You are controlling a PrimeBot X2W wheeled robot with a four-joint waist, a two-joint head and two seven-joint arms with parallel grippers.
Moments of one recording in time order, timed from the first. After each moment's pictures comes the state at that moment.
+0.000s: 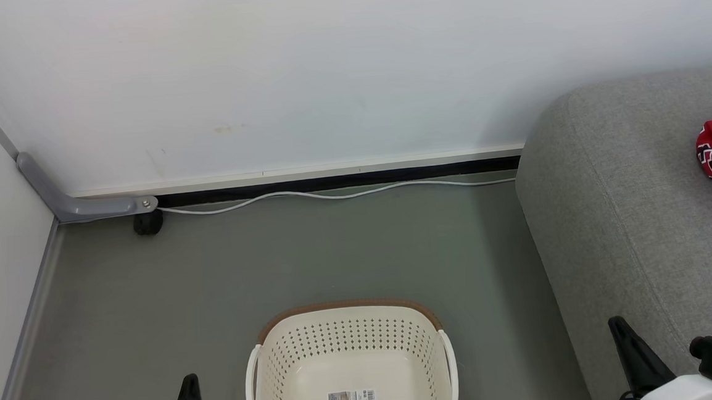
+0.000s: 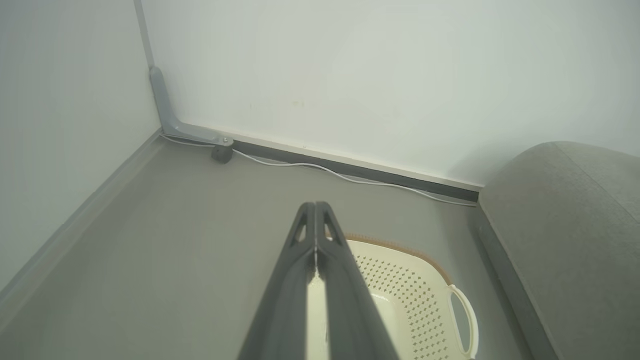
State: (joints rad) left arm 0.11 0.03 -0.07 0.32 -0.33 0.08 -0.22; right arm -0.01 -0.25 0.23 0.40 0.58 0.13 -0.23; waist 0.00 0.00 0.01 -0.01
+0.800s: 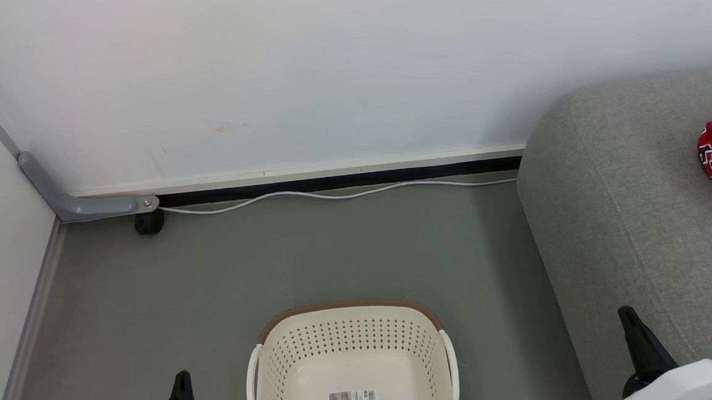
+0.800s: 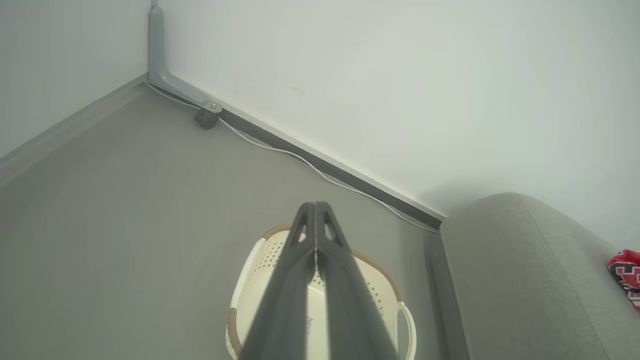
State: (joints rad) left arm 0.09 0.03 -0.04 0.31 -0.61 0.03 -0.14; right arm -0.02 -0.20 0.16 0.37 0.81 0.13 -0.16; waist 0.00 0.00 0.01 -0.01
